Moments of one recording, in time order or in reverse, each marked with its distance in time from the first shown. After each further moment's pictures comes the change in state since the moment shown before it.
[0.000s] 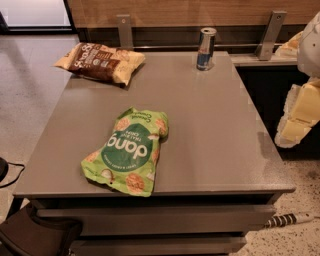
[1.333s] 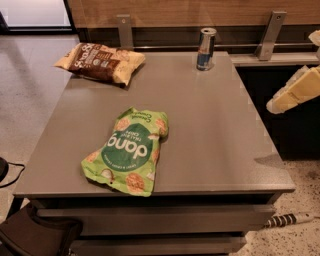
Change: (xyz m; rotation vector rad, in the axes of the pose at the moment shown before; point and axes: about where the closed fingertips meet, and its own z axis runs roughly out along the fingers) arm 0.034 -0.085 0.021 0.254 -0.262 0.313
